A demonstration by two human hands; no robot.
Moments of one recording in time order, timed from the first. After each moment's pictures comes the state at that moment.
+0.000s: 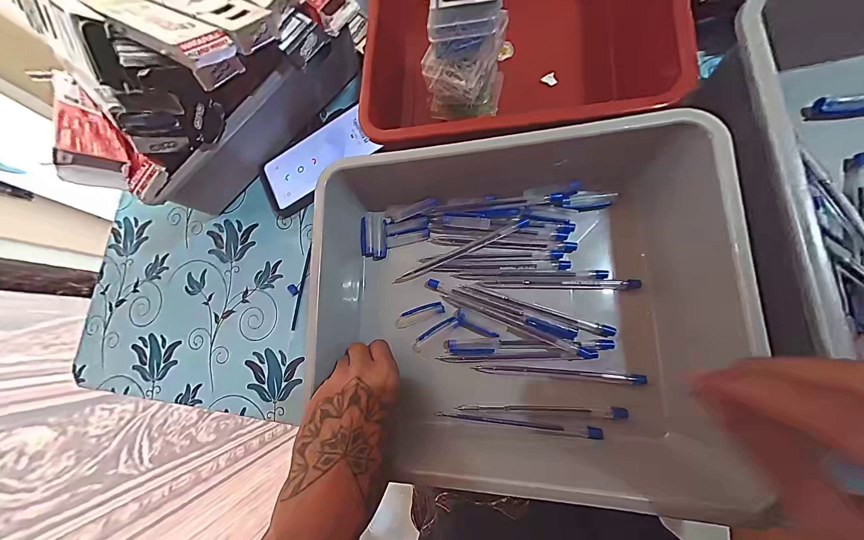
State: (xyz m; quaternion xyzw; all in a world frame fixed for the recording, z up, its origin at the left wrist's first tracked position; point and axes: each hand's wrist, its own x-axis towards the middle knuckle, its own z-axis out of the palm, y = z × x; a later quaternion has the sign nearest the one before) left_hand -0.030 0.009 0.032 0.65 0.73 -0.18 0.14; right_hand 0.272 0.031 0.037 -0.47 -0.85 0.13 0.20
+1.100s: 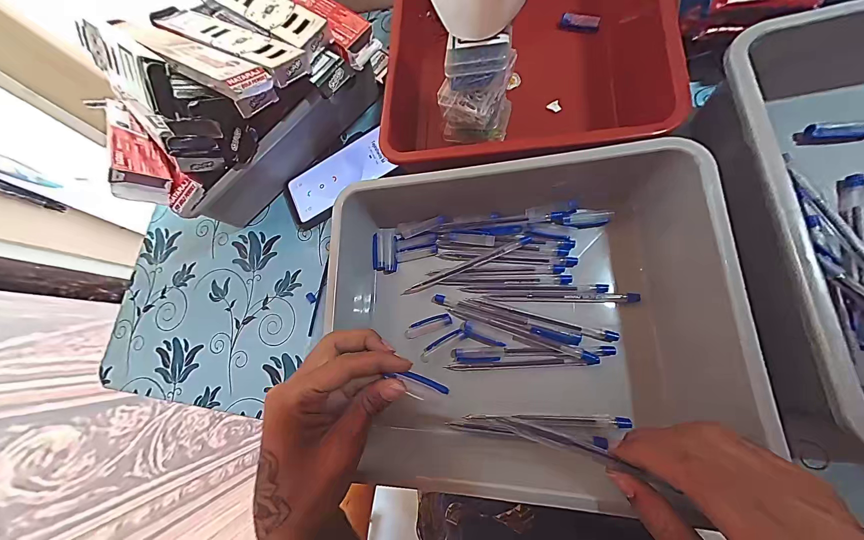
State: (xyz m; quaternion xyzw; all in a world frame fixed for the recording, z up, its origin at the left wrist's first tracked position) left_hand -0.077 -0.003 0.014 0.59 0.58 0.47 0.30; right_hand 0.234 0.010 0.023 -0.38 -0.88 0.18 0.23
